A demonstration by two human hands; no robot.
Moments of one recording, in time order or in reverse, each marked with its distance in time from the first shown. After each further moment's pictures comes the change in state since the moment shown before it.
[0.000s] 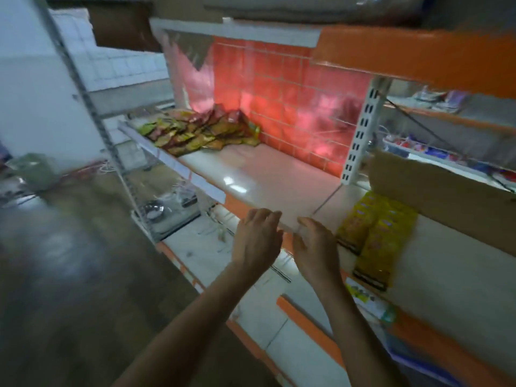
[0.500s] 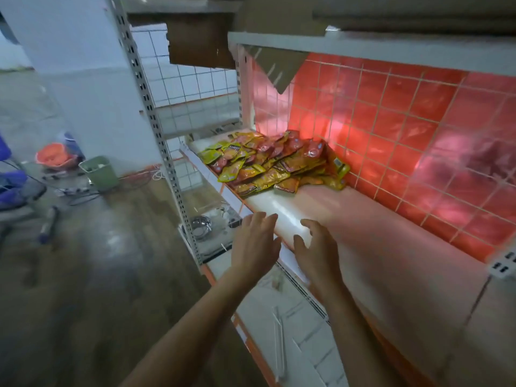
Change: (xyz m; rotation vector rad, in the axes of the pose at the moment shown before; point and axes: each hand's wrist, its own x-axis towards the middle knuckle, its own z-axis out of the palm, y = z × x) left_hand 0.128 -0.238 -0.015 0.123 0.016 -0.228; right_hand 0.170 -0.121 0.191 0.144 -0.204 0.000
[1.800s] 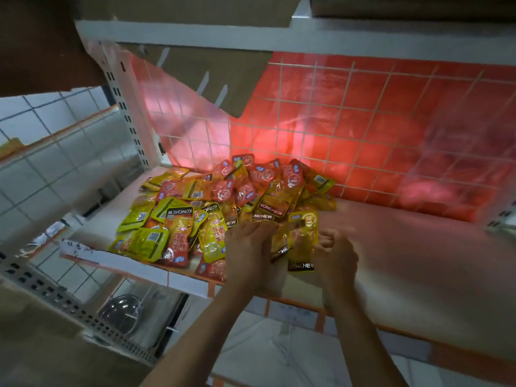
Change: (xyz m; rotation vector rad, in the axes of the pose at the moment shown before) left_hand 0.241 -0.137 0.074 -0.624 0.125 0.609; right_hand 0.172 -0.043 0.117 0.039 0.730 0.733
